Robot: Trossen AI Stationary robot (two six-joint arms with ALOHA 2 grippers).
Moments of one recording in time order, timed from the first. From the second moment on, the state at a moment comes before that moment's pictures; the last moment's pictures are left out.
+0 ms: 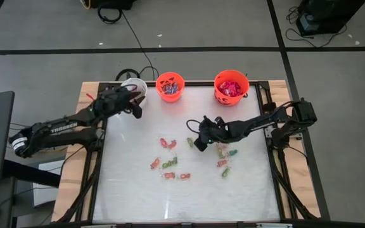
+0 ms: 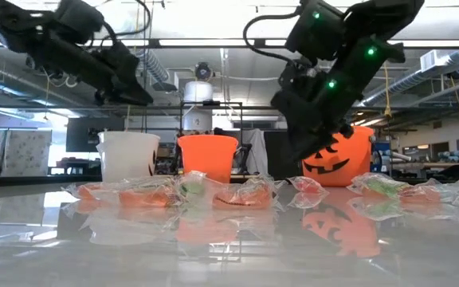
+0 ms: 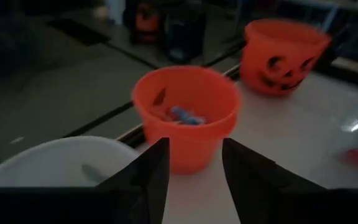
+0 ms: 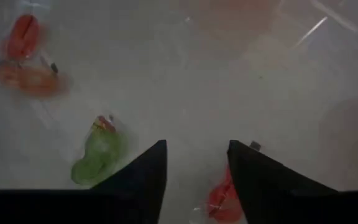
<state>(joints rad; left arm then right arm) 0.58 0.81 0.40 0.13 -0.14 -0.10 0.05 1.65 0.86 -0.22 0.46 0.68</state>
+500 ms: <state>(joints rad) 0.42 0.76 0.29 0.30 -0.15 -0.13 -0.01 1.74 0.86 -0.32 0.39 0.80</state>
